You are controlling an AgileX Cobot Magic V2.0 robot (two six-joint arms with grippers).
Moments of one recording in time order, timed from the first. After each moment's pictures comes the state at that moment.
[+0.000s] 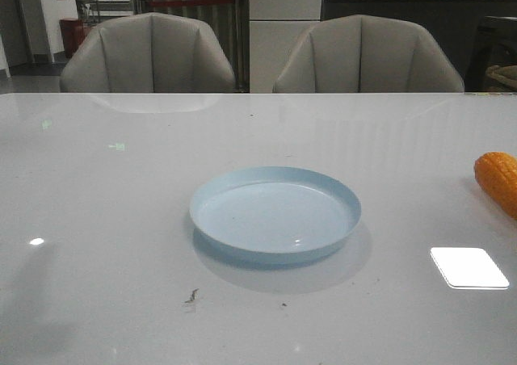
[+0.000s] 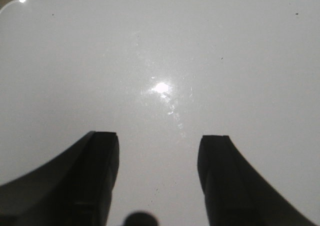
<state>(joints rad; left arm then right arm) -0.13 1.84 -1.96 0.09 0.97 0.11 -0.03 0.95 -0.63 0.08 0.39 -0.04</state>
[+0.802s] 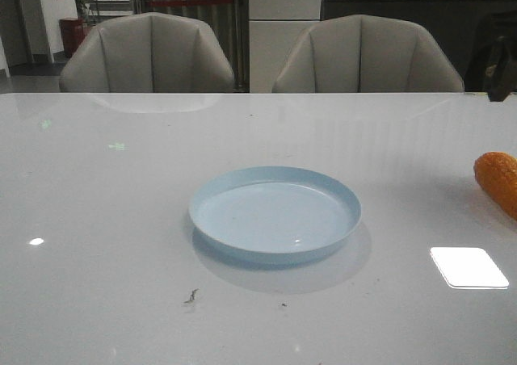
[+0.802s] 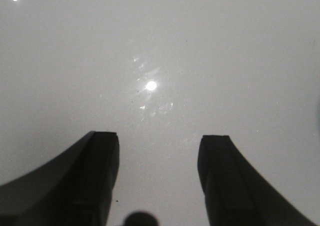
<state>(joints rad) -0.13 1.23 -0.96 0.07 0.48 0.08 -0.03 1.59 -1.09 0.08 0.47 0.00</state>
